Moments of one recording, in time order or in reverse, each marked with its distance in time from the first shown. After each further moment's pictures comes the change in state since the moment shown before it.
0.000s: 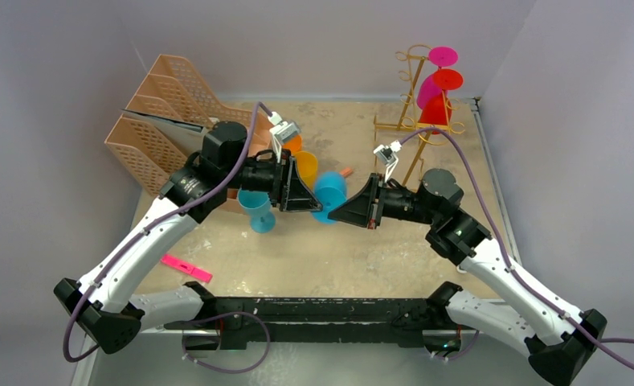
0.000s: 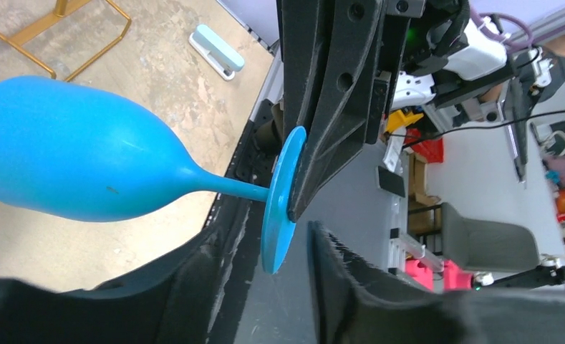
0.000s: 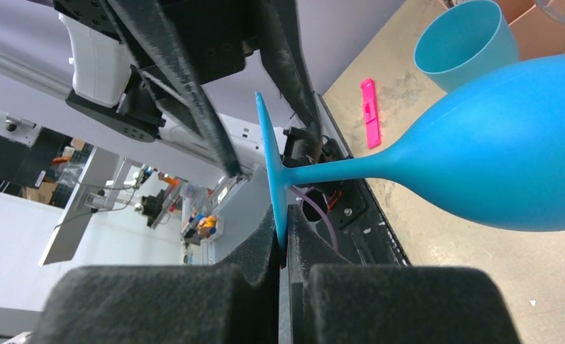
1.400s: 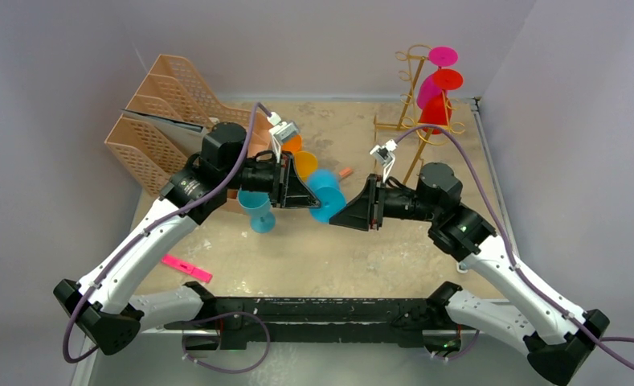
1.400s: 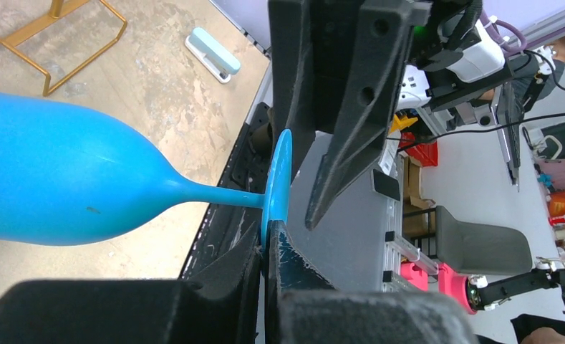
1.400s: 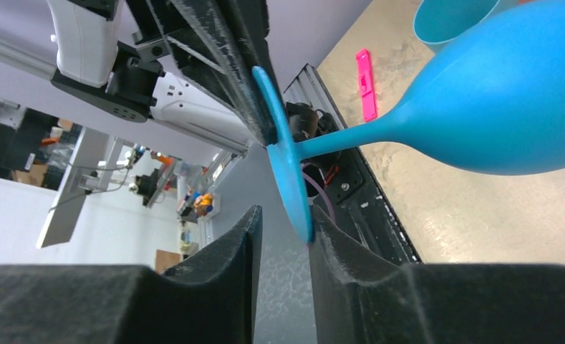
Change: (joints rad) left arm 0.001 -0.008 -0.016 0.027 0.000 -0.024; right arm -0.001 0.020 0.102 -0.193 -0.040 -0.081
